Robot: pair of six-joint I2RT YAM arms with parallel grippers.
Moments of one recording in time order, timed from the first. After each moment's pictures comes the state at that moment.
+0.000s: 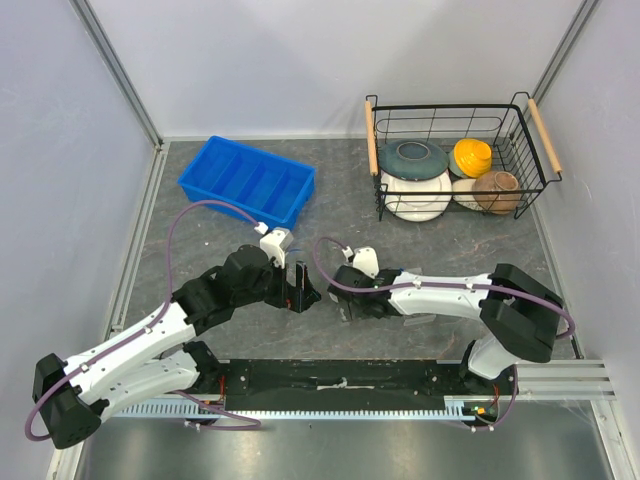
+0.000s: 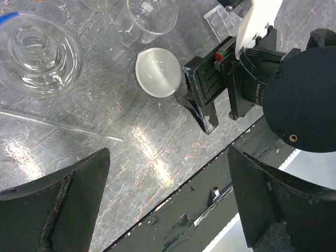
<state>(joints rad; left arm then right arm) -0.84 0.85 0.66 -0.41 0.06 -0.55 1.08 1.57 0.85 -0.56 0.44 0.83</state>
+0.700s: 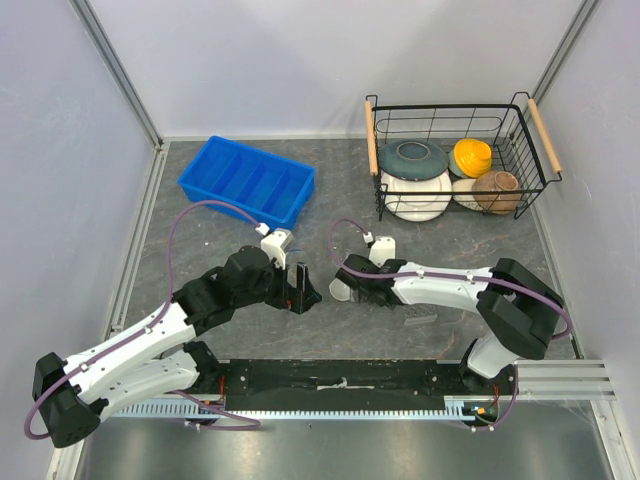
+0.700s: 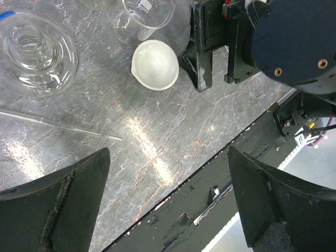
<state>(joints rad) -0.85 0.85 0.66 -0.41 0.05 -0.55 0.98 1.60 0.86 -0.59 0.56 0.97</state>
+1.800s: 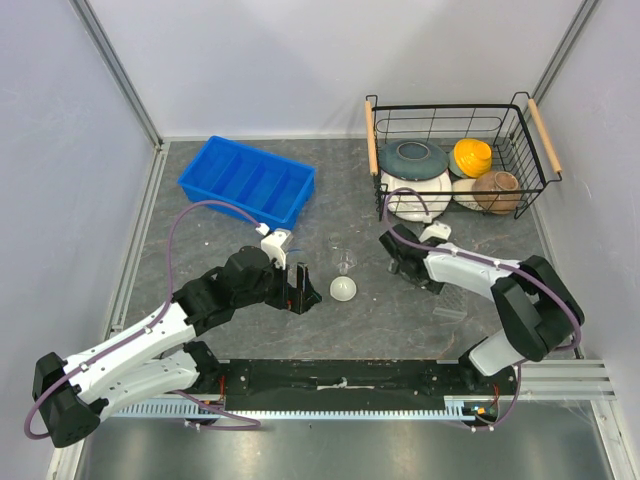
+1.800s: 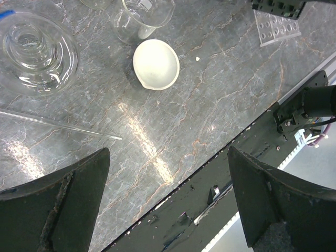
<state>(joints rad) -0.86 0.85 0.66 -0.41 0.05 -0.55 0.61 1.54 0.79 -0.58 0.58 1.06</state>
